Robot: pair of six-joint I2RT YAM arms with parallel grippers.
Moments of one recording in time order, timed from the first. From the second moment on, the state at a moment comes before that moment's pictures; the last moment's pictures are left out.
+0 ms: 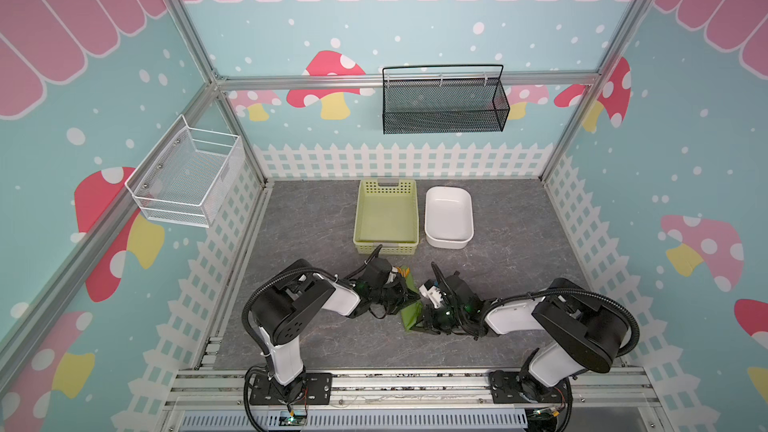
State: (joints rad) left arm -0.72 1.82 0.63 0.50 0.54 -1.42; right arm 0.79 1.58 0.41 0.35 -0.60 0.95
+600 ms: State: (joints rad) left arm -0.76 1.81 0.79 0.19 0.50 -1.34; right arm 0.79 1.58 0.41 0.34 -0.60 0.91
